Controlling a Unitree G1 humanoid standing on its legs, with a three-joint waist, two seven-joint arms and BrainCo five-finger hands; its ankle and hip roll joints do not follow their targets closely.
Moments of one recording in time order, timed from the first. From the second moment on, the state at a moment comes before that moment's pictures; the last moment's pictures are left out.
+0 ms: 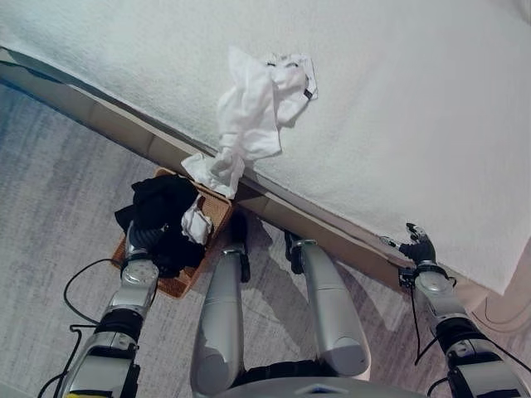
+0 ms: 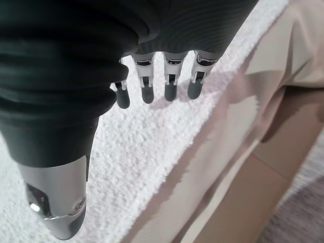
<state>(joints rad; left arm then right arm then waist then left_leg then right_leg) -0.34 0.54 -0.07 0.85 -0.09 -0.08 0.37 -0.23 -0.47 0.05 0.72 0.20 -0.11 -0.25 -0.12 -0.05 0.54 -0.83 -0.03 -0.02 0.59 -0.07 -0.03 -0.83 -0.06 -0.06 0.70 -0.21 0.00</state>
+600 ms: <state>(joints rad) -0.40 0.61 -0.07 0.94 -0.09 -0.02 0.41 -0.25 -0.48 0.11 0.71 0.23 -0.13 -0.27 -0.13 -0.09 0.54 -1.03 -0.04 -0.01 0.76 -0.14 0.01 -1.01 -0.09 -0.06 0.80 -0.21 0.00</state>
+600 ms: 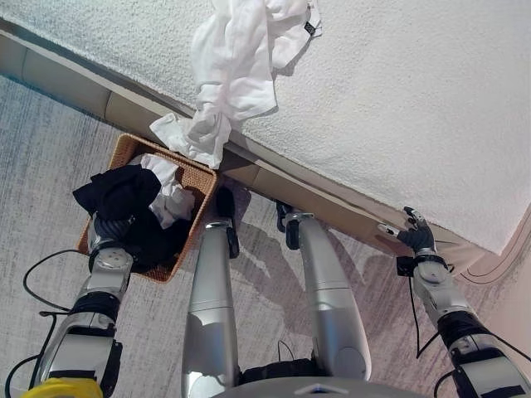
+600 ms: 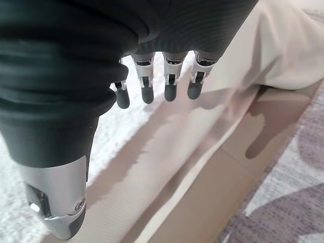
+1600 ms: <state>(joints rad) -0.33 0.54 0.03 0.79 -0.11 -0.02 0.45 -0.26 -0.48 0.08 0.44 0.23 -0.14 -0.30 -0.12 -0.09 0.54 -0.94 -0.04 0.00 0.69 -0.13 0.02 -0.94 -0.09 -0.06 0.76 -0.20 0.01</state>
